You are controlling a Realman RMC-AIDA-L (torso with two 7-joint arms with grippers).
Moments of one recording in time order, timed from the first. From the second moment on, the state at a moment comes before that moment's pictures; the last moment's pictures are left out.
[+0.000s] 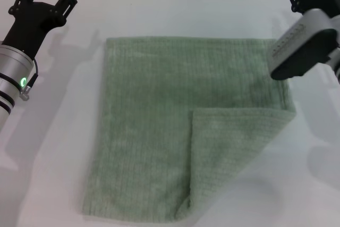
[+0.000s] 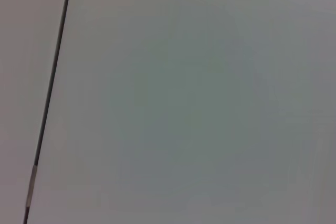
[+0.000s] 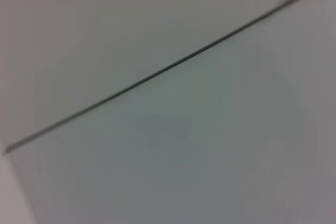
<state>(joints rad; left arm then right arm) -0.45 -2.07 -1.37 -0.29 2.88 1.04 -0.37 0.43 2.09 -2.02 -0.78 -2.15 0.64 1.56</state>
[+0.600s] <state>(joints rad) -0.46 -2.07 -1.37 -0.29 2.88 1.02 -0.37 0.69 2.09 -2.05 -0.80 -1.09 0.94 0.60</state>
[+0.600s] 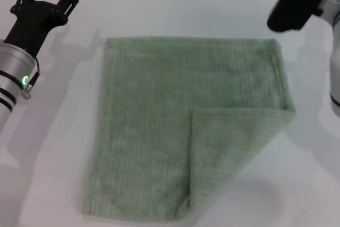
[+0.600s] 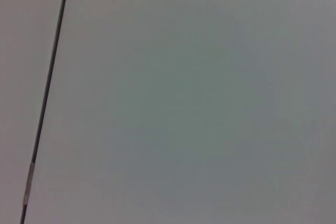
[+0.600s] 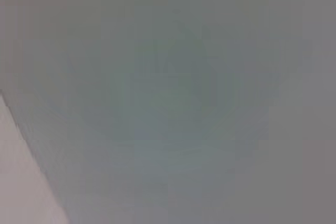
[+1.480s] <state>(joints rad) -0.46 -2.07 -1.38 -0.29 2.88 1.02 -0.37 0.88 2.09 -1.82 -0.71 -0.38 0.62 0.71</state>
